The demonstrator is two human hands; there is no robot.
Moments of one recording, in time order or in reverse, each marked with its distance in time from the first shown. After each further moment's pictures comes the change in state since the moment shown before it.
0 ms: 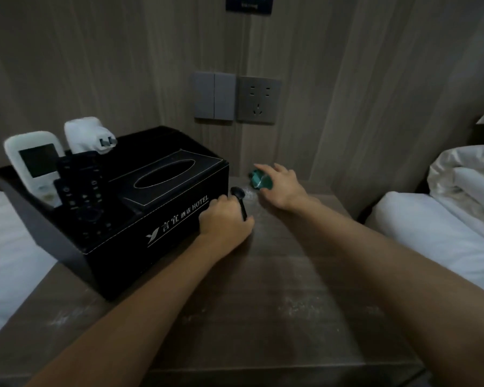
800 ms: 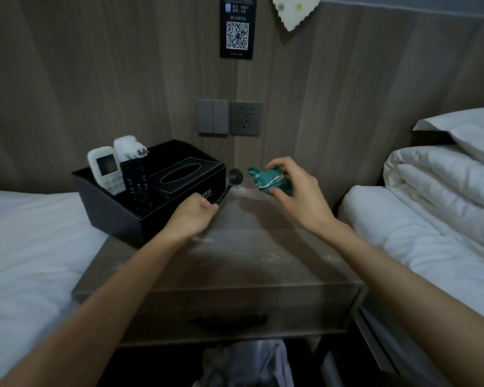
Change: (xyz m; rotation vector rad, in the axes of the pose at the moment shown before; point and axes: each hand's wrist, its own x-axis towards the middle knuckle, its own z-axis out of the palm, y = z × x) left_hand -0.100 -0.034 -0.089 -0.555 -0.044 -0.083; right_hand -0.186 -0.044 -0.071 0.356 0.434 -0.310
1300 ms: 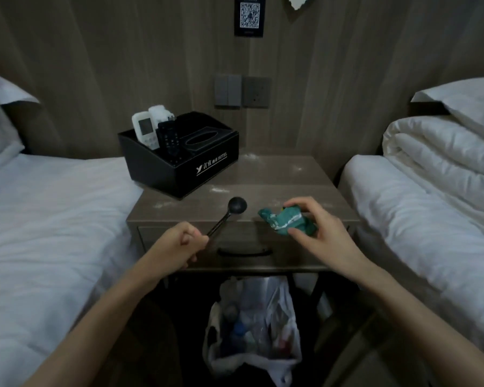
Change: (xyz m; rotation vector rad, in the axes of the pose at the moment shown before) left_hand -0.198 -0.051 -0.036 -0.196 -0.180 -0.069; right_hand -0.174 -0.072 -0.029 0.186 -0.188 0.090
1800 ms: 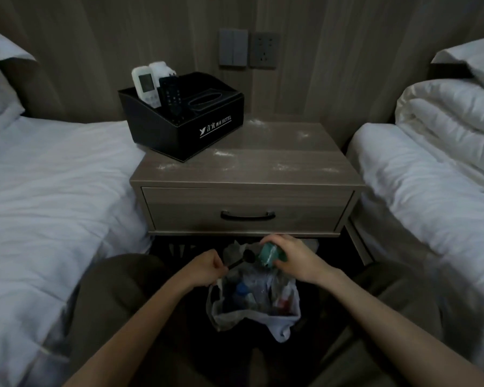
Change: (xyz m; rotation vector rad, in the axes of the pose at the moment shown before) left_hand -0.002 -0.101 0.088 0.273 -0.354 -0.276; right_hand -0.055 0.090 0.097 -0.226 -0.496 0.213
